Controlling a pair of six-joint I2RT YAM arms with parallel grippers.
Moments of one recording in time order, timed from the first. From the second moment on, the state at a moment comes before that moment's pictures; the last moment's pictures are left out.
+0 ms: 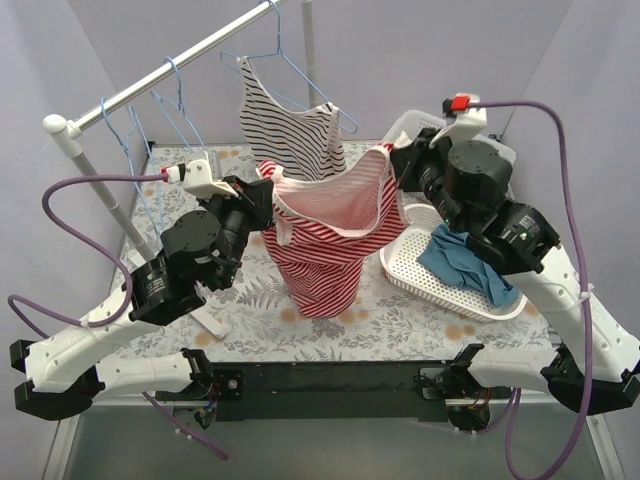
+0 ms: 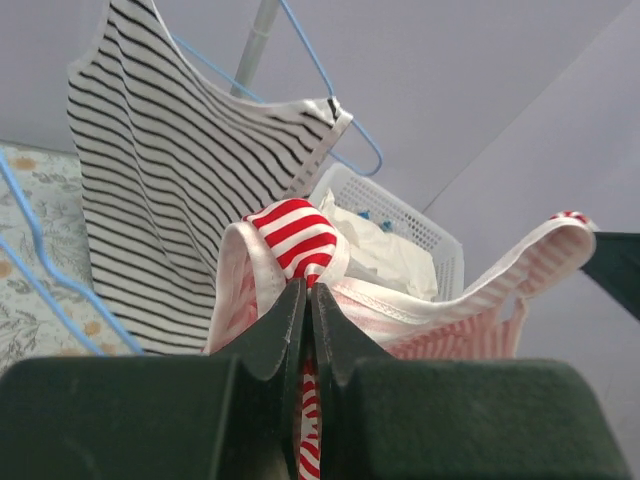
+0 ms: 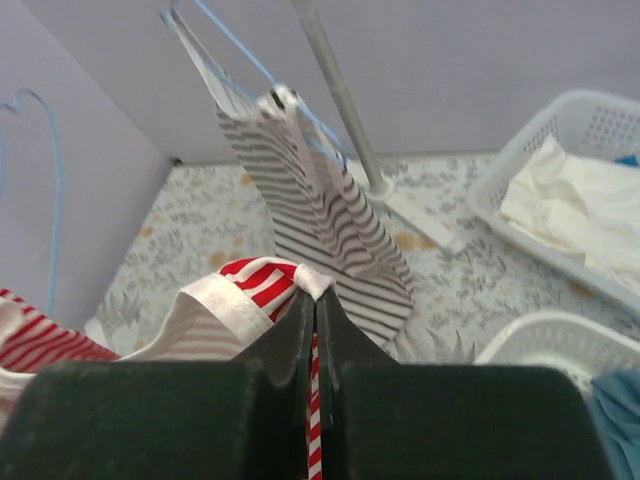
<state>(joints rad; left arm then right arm) -1.11 0.98 1.33 -0.24 -0.91 -0.41 0.83 1.20 1.73 -0.61 0.48 0.39</state>
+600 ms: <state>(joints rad) -1.11 0.88 0.85 -0.50 -0.56 -0.80 0.83 1.14 0.89 -0.54 0.23 0.55</state>
